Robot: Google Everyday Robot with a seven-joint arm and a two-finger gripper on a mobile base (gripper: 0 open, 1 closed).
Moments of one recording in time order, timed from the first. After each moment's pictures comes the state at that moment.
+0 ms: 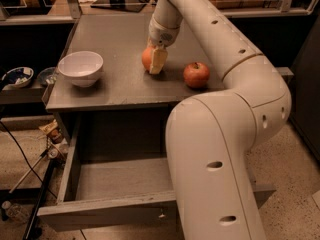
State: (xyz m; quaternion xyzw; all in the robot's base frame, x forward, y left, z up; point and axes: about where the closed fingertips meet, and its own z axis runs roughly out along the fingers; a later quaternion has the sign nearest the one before) arm 0.760 0.024 0.838 -0.75 0.63 0.05 0.17
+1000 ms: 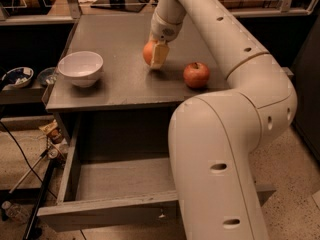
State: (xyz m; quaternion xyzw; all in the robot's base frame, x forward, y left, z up) arm 0.766 0.021 0.858 -0.74 0.64 0.04 0.20
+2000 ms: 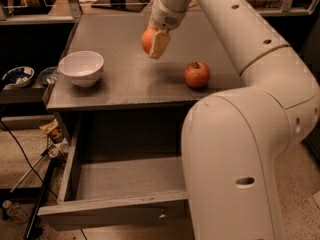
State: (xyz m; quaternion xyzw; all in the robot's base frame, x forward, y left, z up) arm 0.757 0.021 0.906 -0.74 0.63 0.02 0.25
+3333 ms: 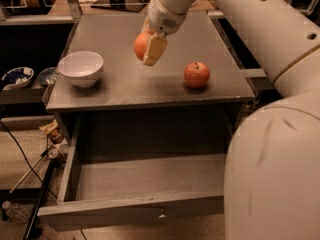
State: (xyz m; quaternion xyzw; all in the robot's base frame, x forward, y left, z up) arm 0.687 0.035 0.925 -0.74 0.62 0.06 0.26
